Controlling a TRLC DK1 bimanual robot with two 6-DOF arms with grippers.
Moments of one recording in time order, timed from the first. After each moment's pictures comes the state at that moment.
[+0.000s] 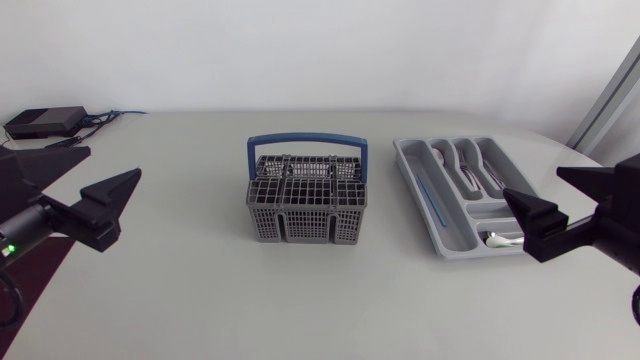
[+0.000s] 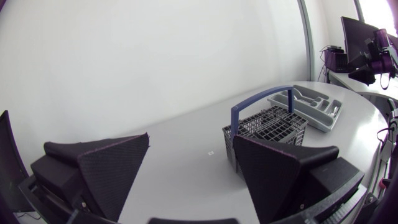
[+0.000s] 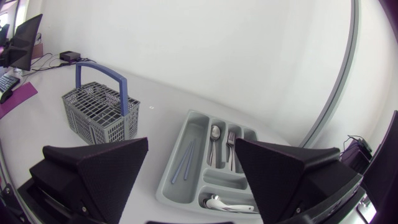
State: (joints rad) left arm -0.03 0.56 0.50 -0.15 0.22 0.29; right arm -0.04 0.54 0.50 -0.29 -0.19 -0.31
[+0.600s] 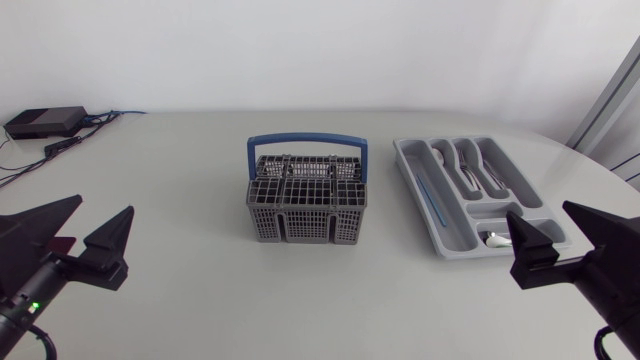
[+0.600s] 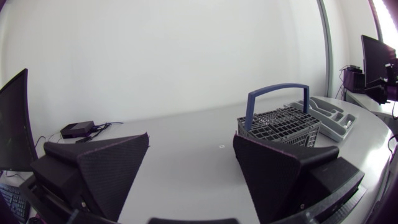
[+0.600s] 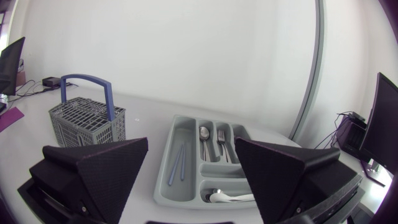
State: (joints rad) left arm -0.02 0.26 0.21 -0.08 0.10 0.14; right arm -0.02 0.24 0.21 -0.13 -0.07 -0.15
